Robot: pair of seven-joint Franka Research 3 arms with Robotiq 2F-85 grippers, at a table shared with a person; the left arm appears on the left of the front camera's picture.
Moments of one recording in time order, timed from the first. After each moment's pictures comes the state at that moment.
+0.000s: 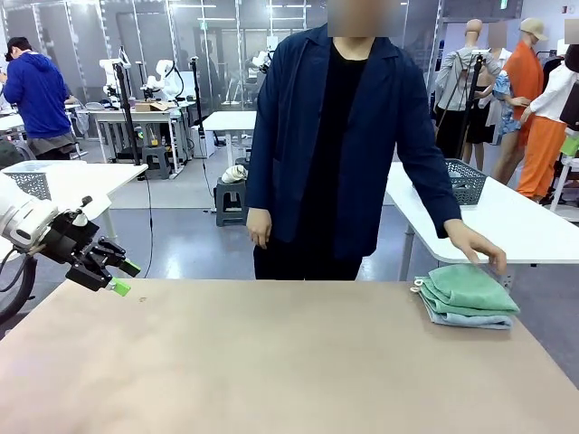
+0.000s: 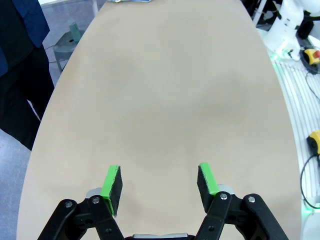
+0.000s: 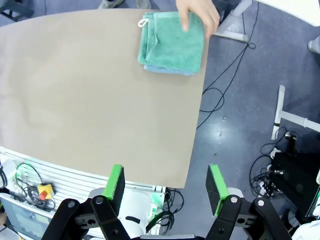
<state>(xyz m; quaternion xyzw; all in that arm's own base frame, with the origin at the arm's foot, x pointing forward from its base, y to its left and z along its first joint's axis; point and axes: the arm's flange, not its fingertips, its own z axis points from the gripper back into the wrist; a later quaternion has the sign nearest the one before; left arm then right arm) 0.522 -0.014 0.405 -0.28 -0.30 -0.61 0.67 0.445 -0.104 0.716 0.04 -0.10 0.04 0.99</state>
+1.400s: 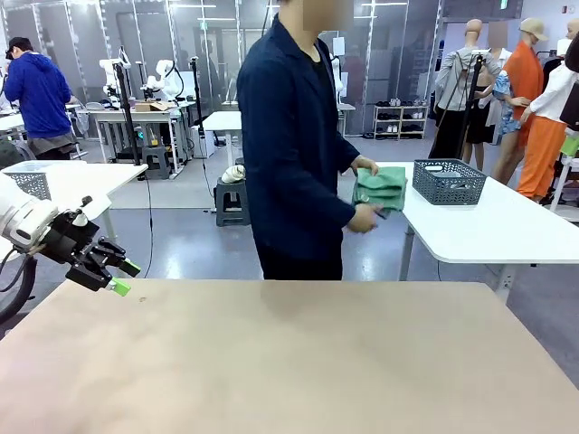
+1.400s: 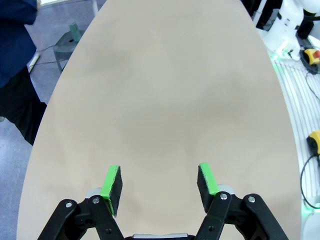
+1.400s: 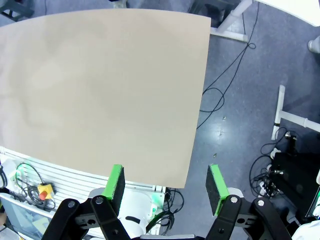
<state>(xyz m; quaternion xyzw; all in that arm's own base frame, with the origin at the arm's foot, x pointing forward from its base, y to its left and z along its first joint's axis) 0.522 -0.014 0.405 -0.28 -0.30 -0.61 0.67 0.445 -0.104 0.716 0.04 -0.10 0.04 0.99</state>
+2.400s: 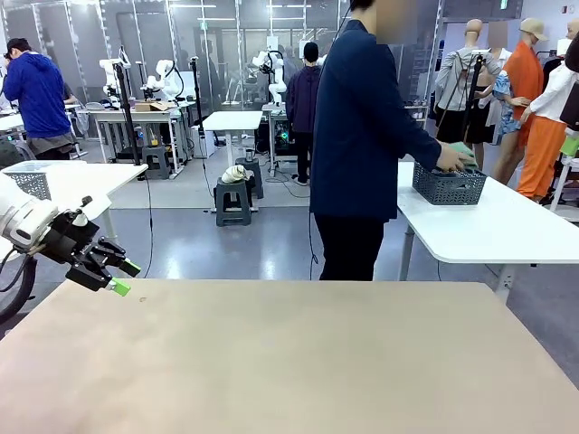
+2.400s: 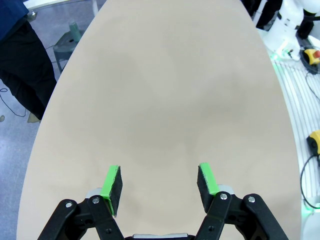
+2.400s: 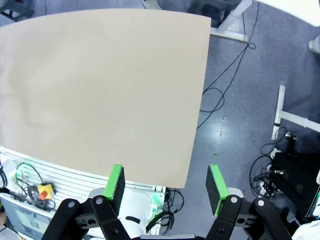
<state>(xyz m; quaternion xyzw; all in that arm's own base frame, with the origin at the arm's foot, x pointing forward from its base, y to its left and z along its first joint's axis) 0.522 -0.014 0.405 -0.28 -0.30 -0.61 0.67 0.445 -0.104 0.716 0.04 -0.10 0.04 0.99</state>
